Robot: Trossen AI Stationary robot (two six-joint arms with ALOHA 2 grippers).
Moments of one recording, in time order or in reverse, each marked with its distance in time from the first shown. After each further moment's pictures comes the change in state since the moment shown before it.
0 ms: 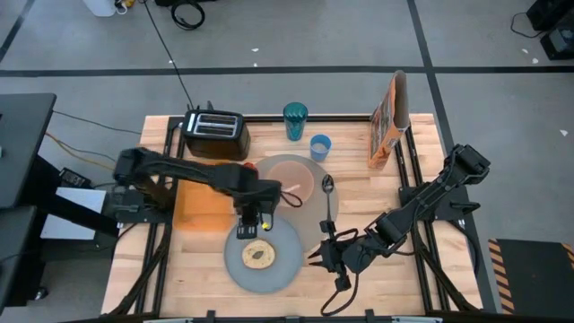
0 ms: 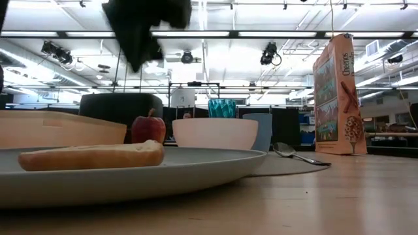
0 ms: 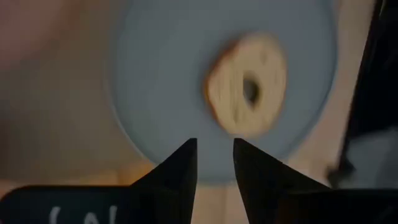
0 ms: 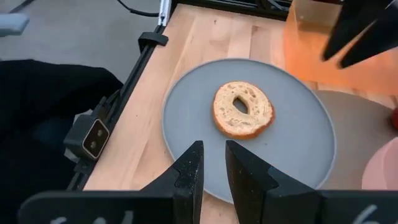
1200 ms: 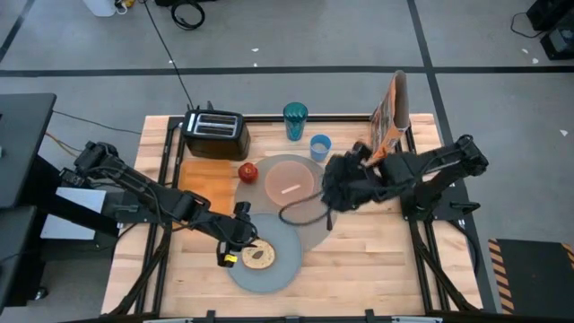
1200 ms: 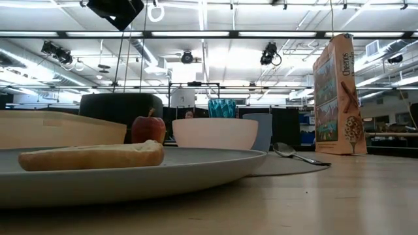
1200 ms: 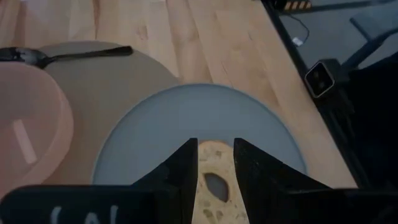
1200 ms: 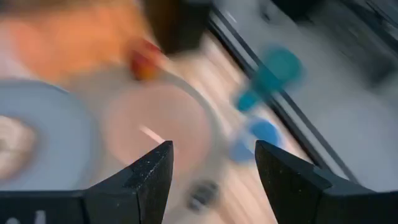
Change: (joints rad) left arm -0.358 -0.394 -0.480 0.761 -0.419 -0.050; right arm -0.287 -0.018 0.604 -1.079 0.391 0.432
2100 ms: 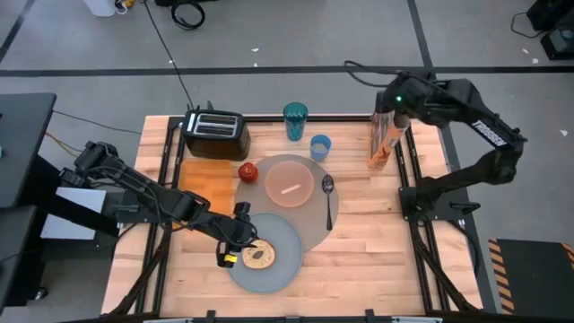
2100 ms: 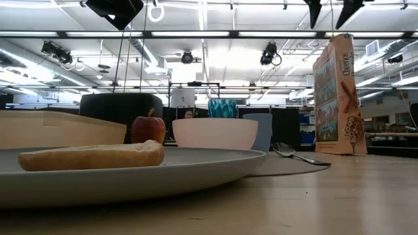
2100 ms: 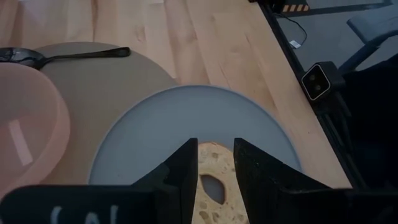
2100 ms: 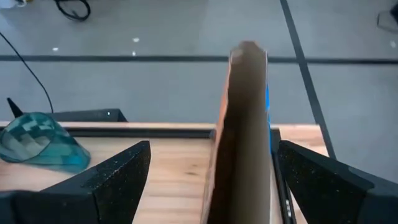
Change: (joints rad) left arm 0.001 0.000 0.001 0.006 0.001 -0.011; right arm -0.768 -0.331 0.006 -0.306 -0.015 0.318
